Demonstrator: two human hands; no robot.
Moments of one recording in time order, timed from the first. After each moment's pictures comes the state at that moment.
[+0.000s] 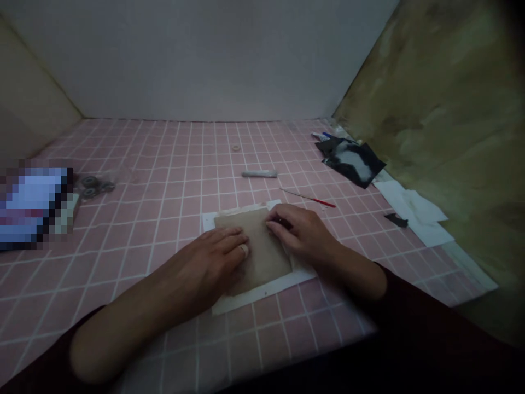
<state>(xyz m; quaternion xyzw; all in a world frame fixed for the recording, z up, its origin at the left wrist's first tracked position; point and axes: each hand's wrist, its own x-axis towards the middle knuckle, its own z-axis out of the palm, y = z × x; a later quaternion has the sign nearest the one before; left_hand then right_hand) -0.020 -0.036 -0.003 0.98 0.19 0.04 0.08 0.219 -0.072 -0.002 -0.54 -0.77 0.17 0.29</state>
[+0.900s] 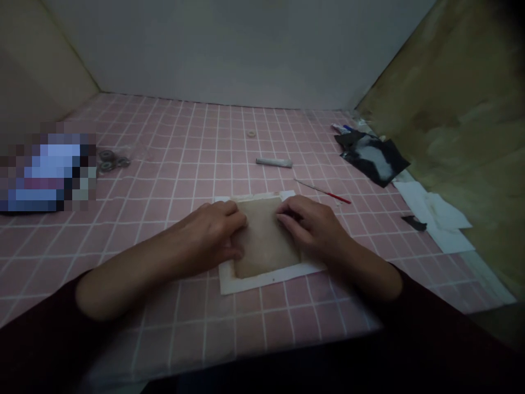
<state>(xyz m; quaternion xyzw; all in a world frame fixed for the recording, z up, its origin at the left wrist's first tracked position) -0.022 -0.017 0.014 0.95 0.26 0.01 0.16 0.218 -0.074 -0.002 -0.52 -0.80 0.14 0.27</state>
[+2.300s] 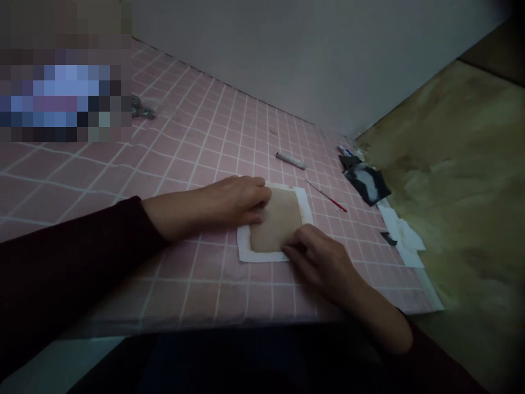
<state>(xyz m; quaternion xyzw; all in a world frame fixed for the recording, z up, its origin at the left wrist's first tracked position) -0.021 -0.009 -0.003 0.95 0.22 0.12 0.18 0.180 -0.137 0.010 -0.54 -0.82 0.14 0.14</state>
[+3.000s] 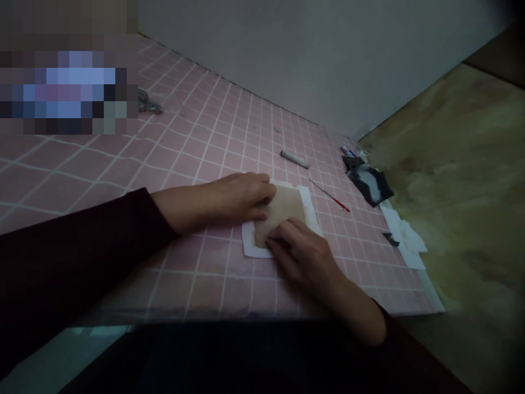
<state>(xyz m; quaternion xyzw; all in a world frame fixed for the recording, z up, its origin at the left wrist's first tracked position) -0.020 -0.011 -0.004 0.95 0.24 0.12 0.19 0.160 -0.135 0.006 -0.52 -0.83 0.12 0.15</state>
